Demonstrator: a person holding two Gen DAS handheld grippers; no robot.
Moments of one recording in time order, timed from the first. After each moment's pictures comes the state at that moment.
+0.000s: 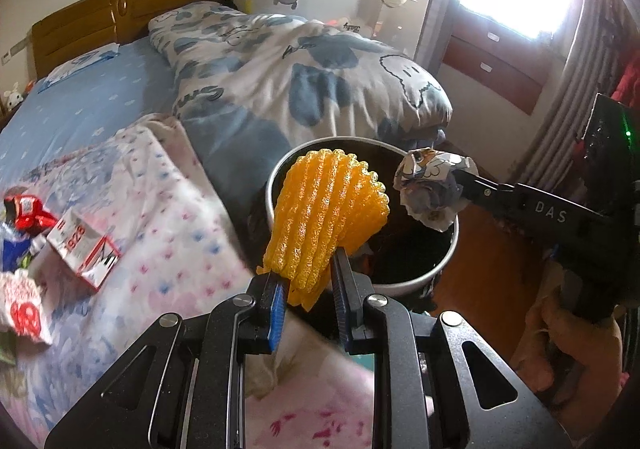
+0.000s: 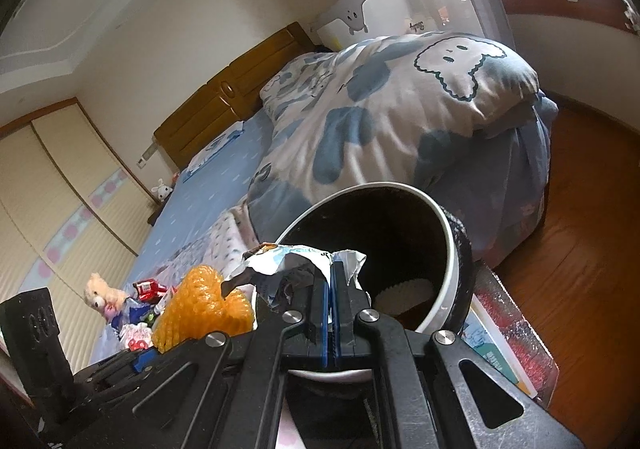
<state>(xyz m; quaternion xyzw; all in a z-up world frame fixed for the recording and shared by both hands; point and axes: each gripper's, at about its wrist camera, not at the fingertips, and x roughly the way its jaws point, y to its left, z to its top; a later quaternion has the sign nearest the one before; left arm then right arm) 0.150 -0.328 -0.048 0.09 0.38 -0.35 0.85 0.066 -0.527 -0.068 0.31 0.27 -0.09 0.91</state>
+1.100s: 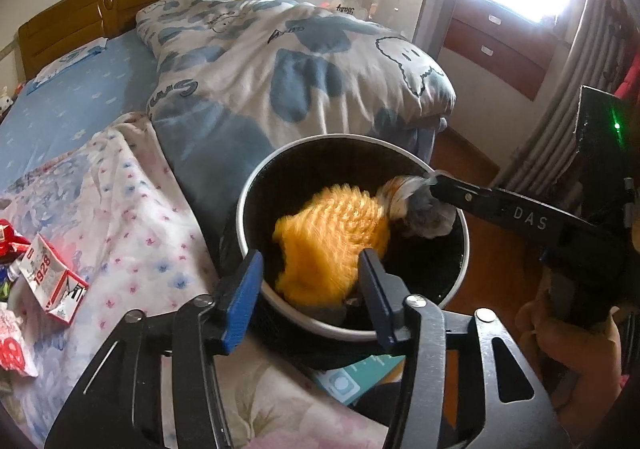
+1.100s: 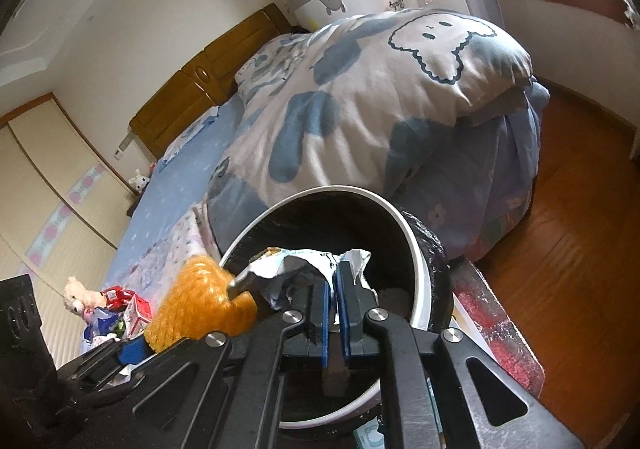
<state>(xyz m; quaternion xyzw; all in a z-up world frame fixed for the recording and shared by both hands) 0.171 -0.368 -0.061 0.11 0.40 -0.35 0.84 0.098 -0.561 -0.089 0.32 0.31 -0.11 0.89</state>
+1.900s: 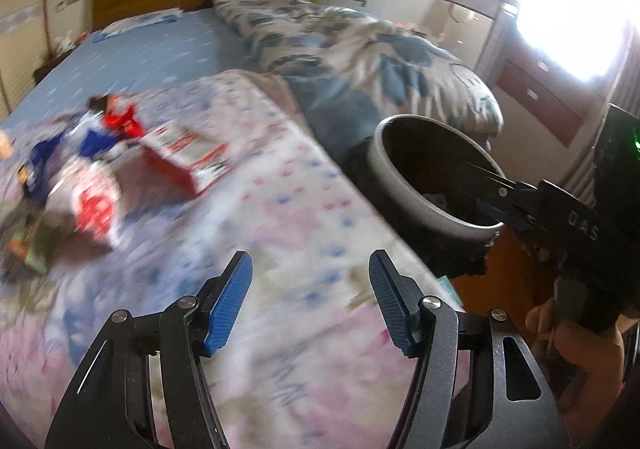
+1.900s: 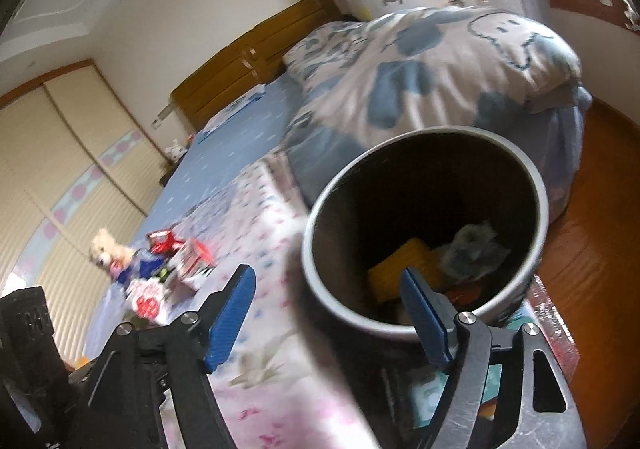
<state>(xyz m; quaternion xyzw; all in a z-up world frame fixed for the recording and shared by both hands) 0.142 -0.214 -0.072 0.03 0.41 -0.26 0.87 0.089 -0.454 -0.080 0.28 0.31 -0.03 0.91</state>
